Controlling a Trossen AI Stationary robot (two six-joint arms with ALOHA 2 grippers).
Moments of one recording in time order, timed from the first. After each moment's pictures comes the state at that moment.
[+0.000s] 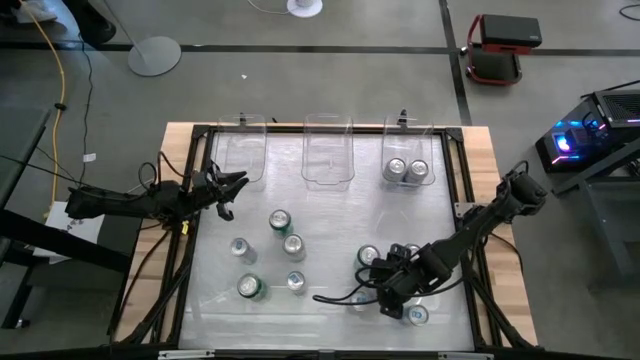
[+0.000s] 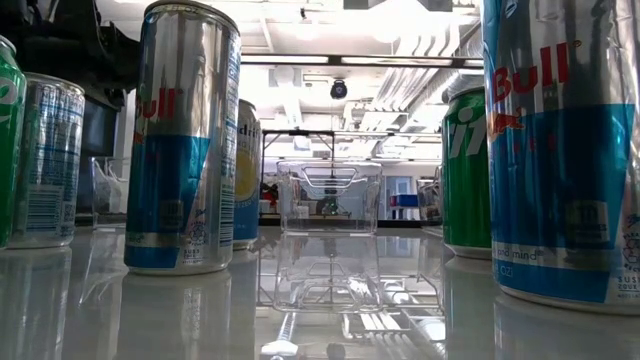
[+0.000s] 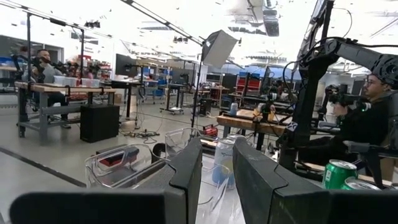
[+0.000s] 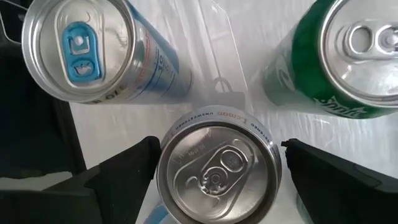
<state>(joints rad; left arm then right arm) -0.05 0.19 0.01 0.42 -0.46 0.01 0.63 1.64 1.26 -0.87 0.14 0.87</state>
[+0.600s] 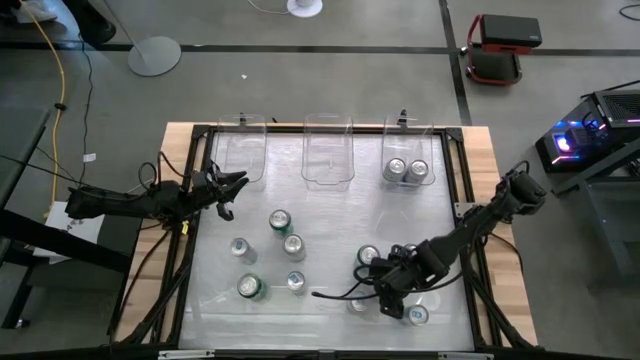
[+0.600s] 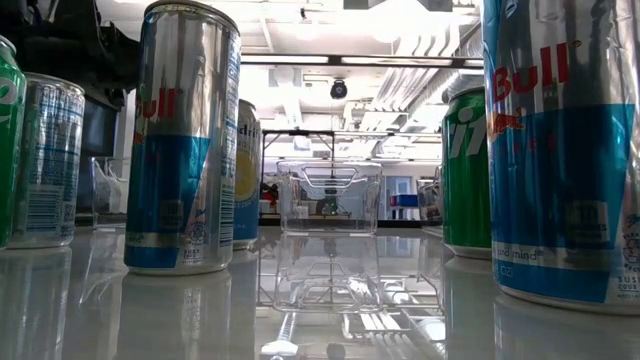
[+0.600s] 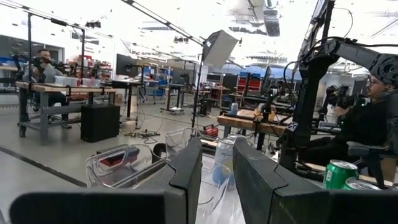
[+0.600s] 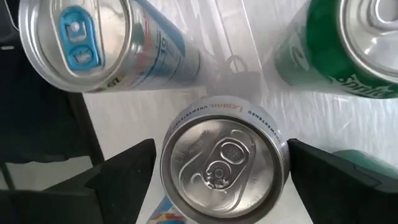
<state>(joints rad) -0.05 0.19 0.01 0.42 -0.47 0.01 0.60 1.64 1.26 -0.87 0.02 0.90</state>
